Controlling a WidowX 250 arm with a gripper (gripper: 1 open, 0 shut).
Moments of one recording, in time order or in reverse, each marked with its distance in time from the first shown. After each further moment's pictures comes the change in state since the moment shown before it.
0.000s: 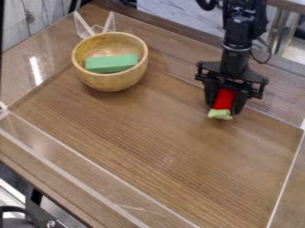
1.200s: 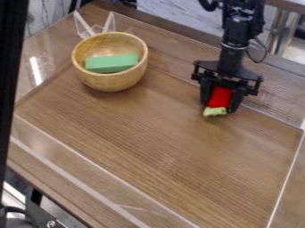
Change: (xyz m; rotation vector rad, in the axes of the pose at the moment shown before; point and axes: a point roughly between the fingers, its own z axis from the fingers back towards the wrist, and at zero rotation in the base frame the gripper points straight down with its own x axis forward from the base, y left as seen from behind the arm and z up) arm 0.007 0.000 -0.010 0.027 0.048 0.062
